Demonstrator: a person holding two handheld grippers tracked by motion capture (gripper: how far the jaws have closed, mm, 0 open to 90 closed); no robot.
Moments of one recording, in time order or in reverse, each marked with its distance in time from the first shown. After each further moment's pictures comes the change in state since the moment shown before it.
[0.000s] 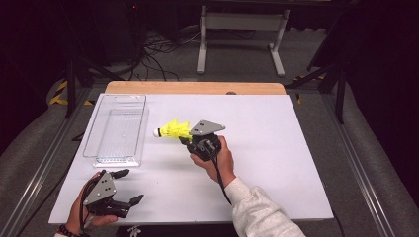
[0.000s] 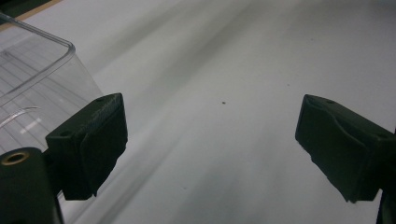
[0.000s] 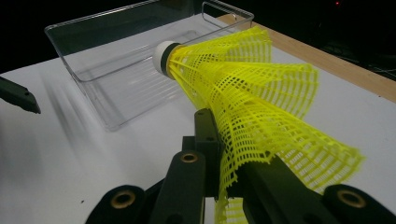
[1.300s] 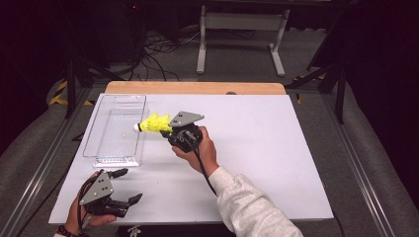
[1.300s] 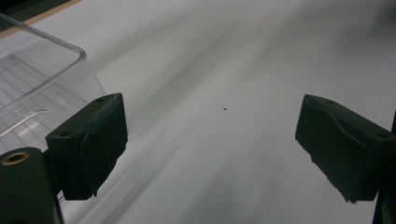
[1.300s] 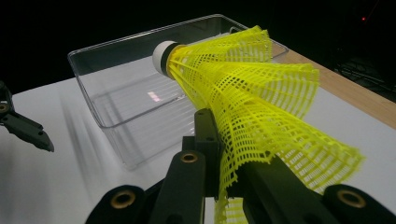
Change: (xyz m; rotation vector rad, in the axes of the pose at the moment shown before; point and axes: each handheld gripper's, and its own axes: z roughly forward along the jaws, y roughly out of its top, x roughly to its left) left arm 0.002 0.000 -0.004 -0.031 0.002 -0.018; right arm 0.015 0.037 0.035 -0.018 0.068 -0.053
